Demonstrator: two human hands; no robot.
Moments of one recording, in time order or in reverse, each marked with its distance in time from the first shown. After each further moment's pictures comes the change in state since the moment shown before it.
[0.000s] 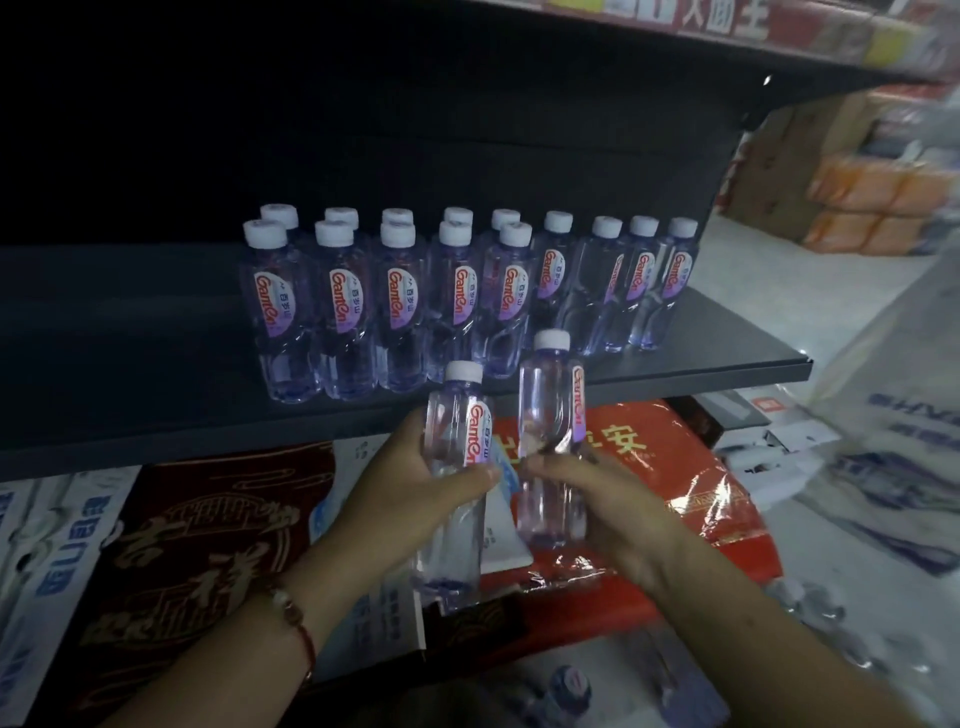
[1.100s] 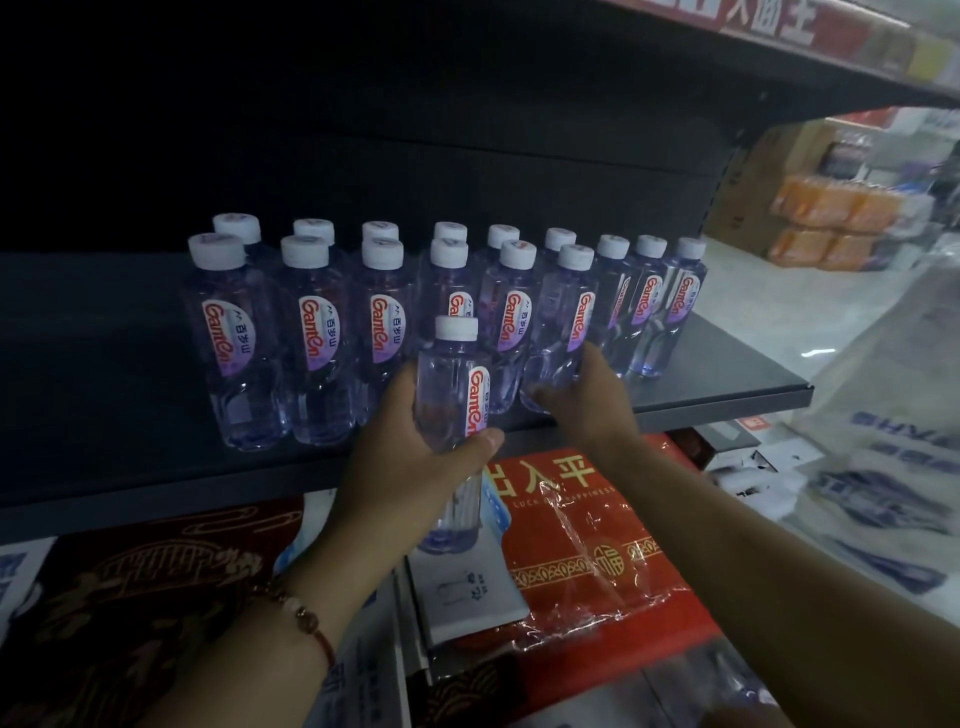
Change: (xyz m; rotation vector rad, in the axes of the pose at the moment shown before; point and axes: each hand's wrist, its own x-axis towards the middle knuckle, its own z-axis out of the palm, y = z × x) left_hand 0.063 0.016 -0.002 -0.063 0.184 0.154; right_hand 0.139 -0.056 -0.015 -0.727 0.526 -0.462
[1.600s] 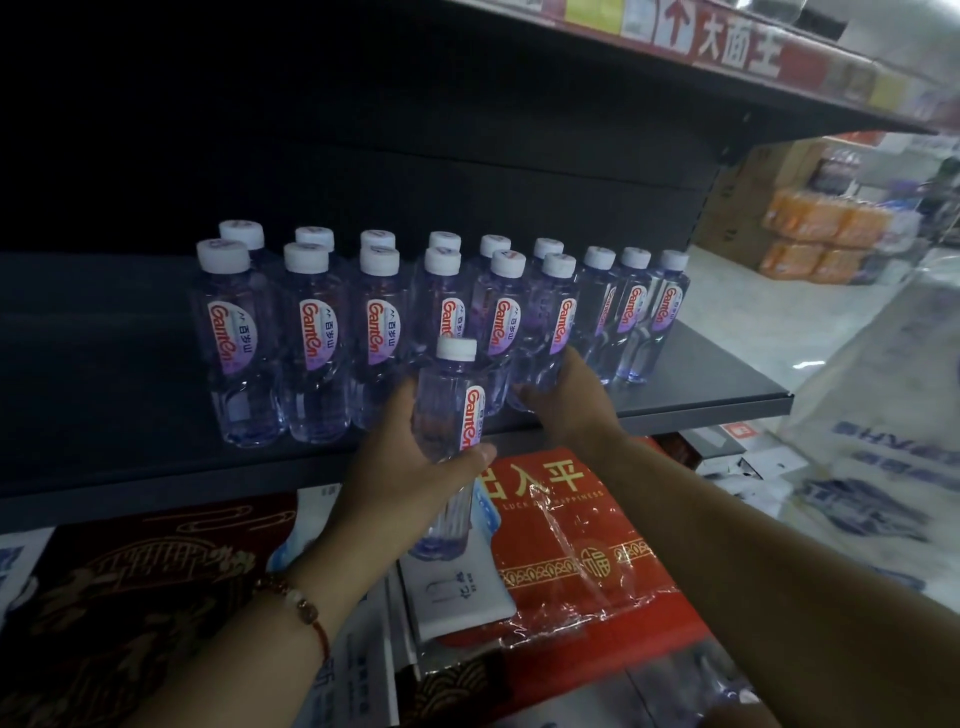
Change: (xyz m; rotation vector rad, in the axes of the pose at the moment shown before) left_hand -0.006 -0.005 0.005 0.005 -0.042 -0.003; right_hand 0.005 -0.007 -0.002 -0.104 -0.071 0.026
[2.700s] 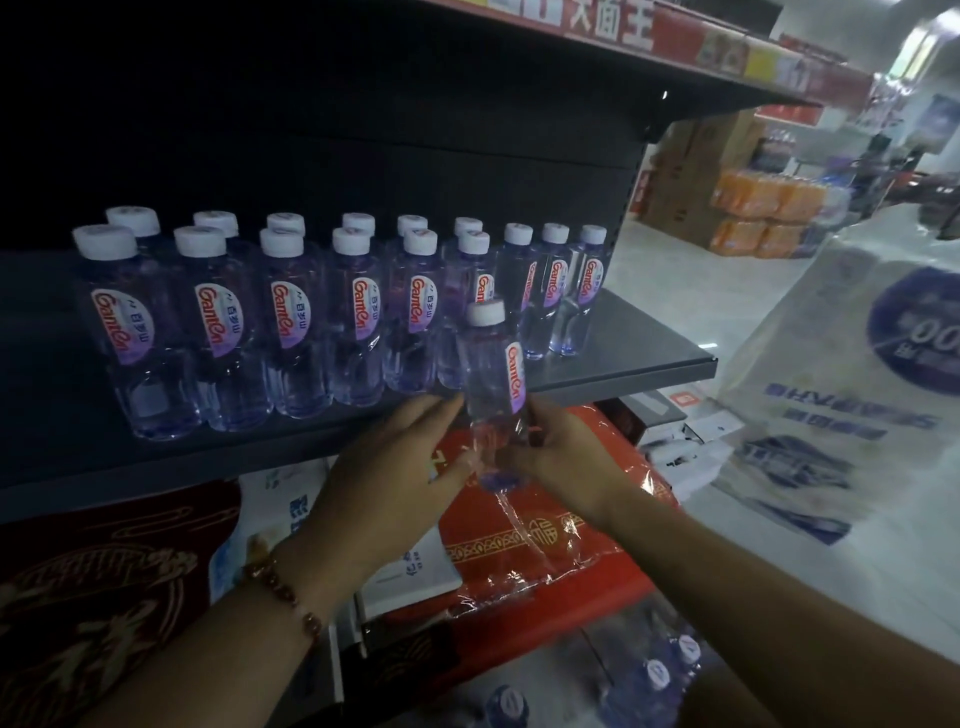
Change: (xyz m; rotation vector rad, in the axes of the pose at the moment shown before) left_hand -0.017 0.018 0.045 0.609 -0.193 0.301; right_hand -0.095 0.041 -0.060 0.274 -0.285 -0.073
